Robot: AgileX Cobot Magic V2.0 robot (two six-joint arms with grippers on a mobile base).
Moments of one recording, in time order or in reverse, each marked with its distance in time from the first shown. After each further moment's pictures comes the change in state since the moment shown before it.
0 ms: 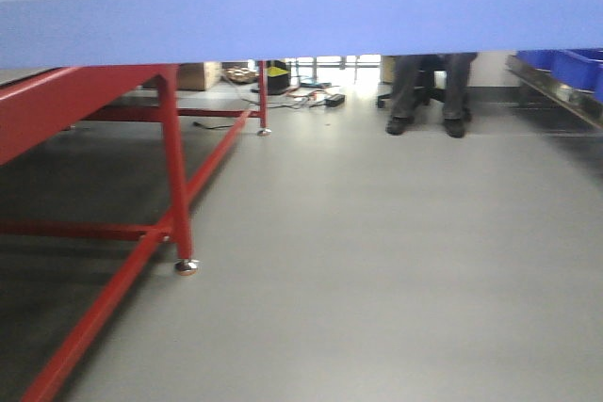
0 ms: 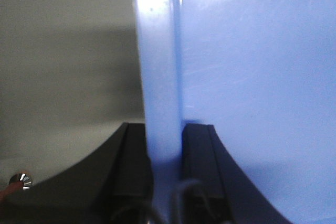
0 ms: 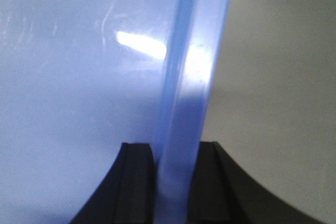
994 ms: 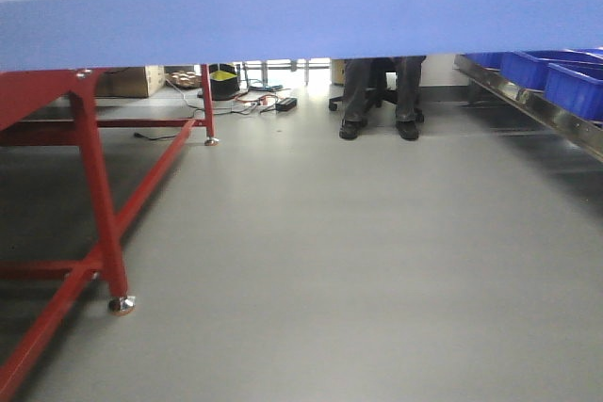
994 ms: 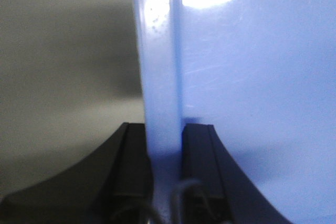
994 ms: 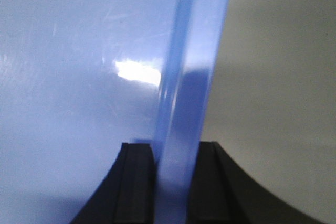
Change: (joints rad) left arm 0.000 0.000 0.000 -0.018 0.006 0.000; right arm 0.000 -0.004 0.000 0.000 0.008 0.000
